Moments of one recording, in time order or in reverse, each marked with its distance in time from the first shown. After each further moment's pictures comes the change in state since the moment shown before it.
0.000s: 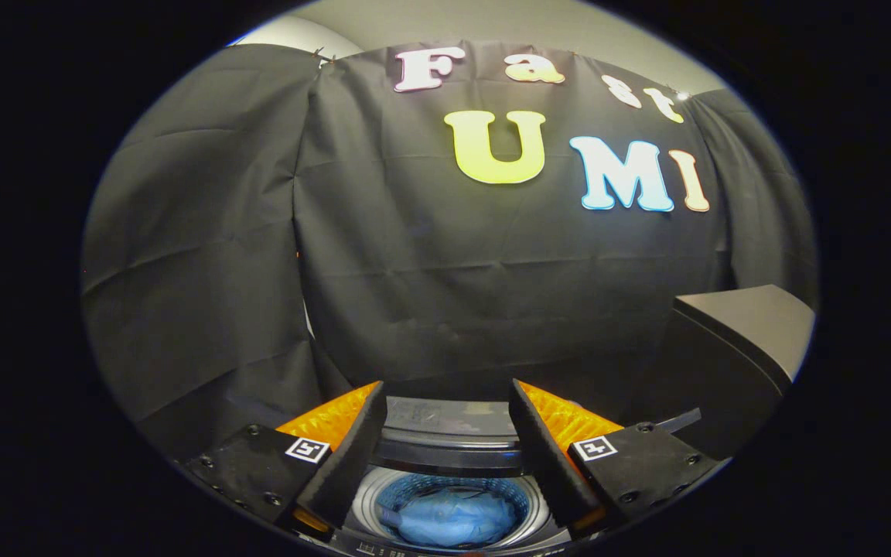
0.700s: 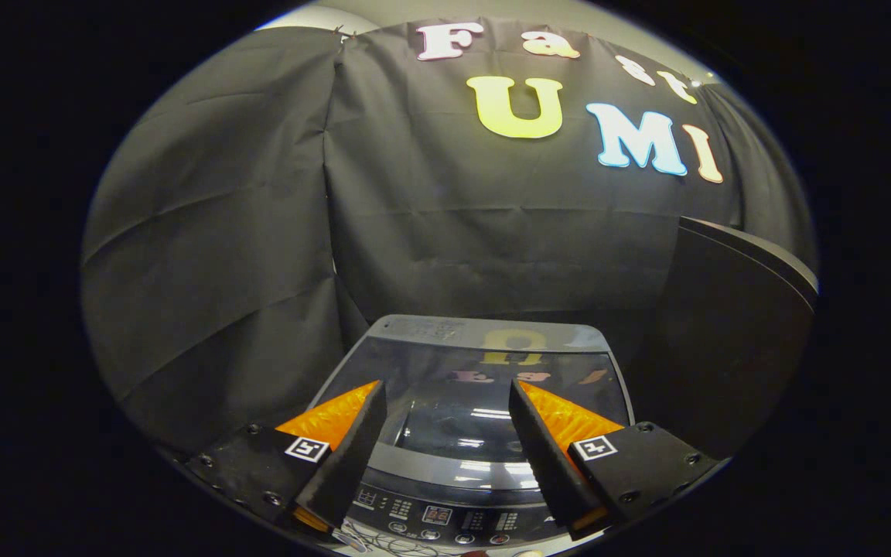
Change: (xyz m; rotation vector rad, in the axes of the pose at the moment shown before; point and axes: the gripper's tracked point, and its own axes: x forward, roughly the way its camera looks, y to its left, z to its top) arm -0.051 0.020 -0.086 -0.021 0.113 0.074
